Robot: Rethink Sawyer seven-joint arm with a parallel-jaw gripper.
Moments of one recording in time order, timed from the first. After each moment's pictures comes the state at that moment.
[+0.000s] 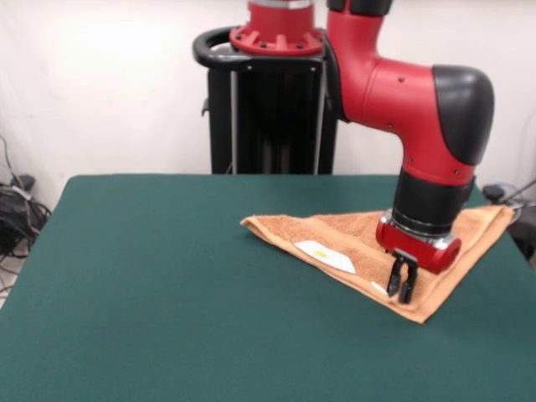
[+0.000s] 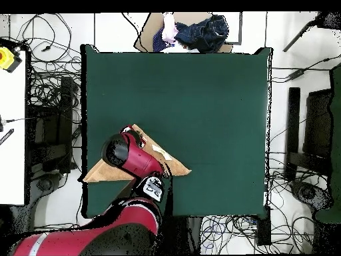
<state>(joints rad) 0.16 -0.37 -0.11 1.83 0.68 -0.03 2.00</state>
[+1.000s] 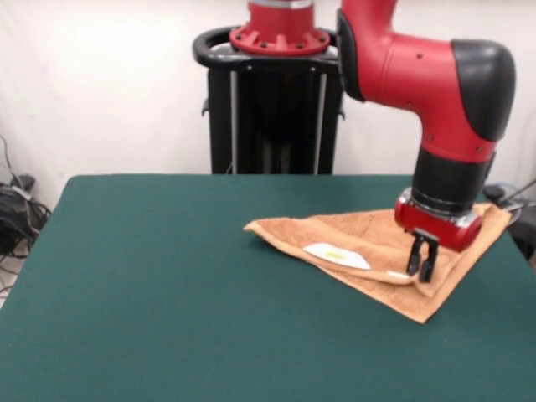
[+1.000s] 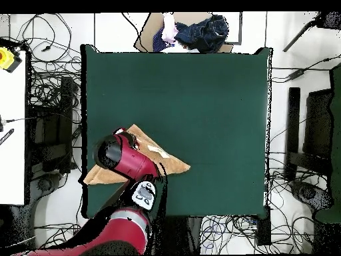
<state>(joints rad) 0.22 -0.43 -0.15 1.83 0.68 0.08 2.00</state>
